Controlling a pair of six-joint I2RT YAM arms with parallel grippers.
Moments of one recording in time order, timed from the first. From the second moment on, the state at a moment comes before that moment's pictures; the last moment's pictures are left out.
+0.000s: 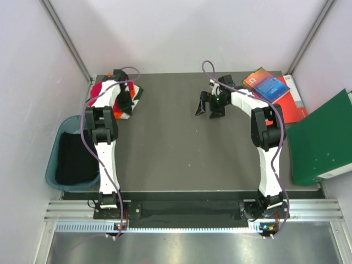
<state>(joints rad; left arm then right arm) 0.02 2.46 2.22 -1.08 0.03 -0.29 0.29 2.22 1.74 -0.58 -0.50 0.30</state>
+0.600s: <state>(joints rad) -0.03 2.45 2.21 -0.93 0.06 -0.23 0.29 2.22 1.74 -0.57 -0.50 0.30</state>
